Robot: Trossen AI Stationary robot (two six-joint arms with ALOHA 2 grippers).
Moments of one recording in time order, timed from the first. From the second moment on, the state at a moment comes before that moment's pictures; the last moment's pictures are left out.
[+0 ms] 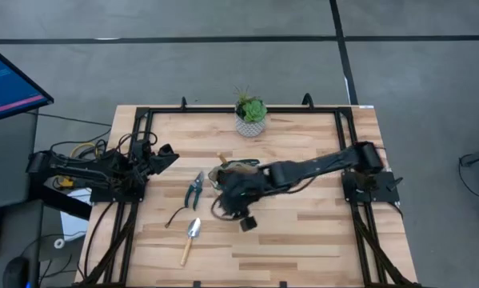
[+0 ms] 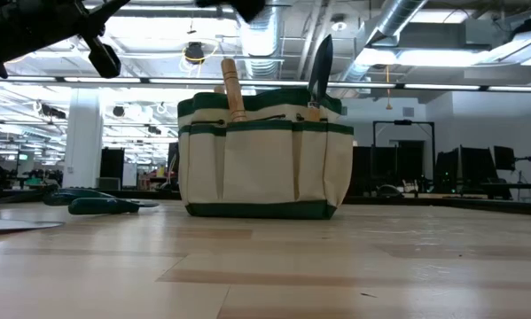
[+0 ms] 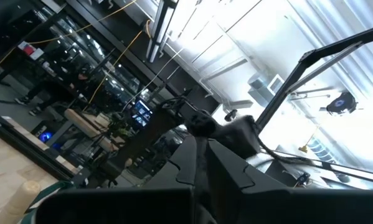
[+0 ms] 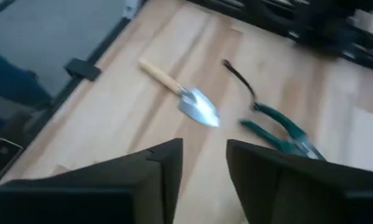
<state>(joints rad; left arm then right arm) -0.03 0.44 0.02 0.91 -0.10 -0.74 0.24 1.95 1.75 -0.57 -0.10 -0.20</state>
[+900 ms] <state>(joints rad) -0.03 0.44 0.02 0.91 -0.10 -0.74 0.33 2.43 2.34 -0.71 -0.15 -0.22</state>
